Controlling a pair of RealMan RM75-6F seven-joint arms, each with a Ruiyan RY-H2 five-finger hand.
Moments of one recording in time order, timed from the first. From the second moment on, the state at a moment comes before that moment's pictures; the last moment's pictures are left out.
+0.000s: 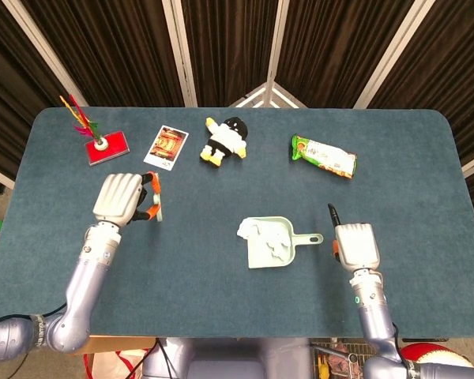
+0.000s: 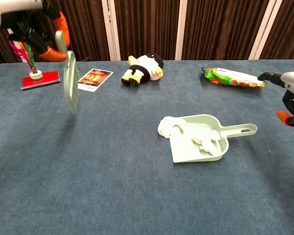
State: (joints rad) left arm -0.78 -1.32 -0.30 -1.95 0.73 1.26 0.64; right arm 0.53 -1.44 0.12 -1.82 -0.90 1.38 -0.88
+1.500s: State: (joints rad) left arm -0.17 -1.13 0.23 -1.76 1.53 1.64 0.20; right arm 0.12 -1.11 -0.13 -1.71 -1.52 1.67 -0.16
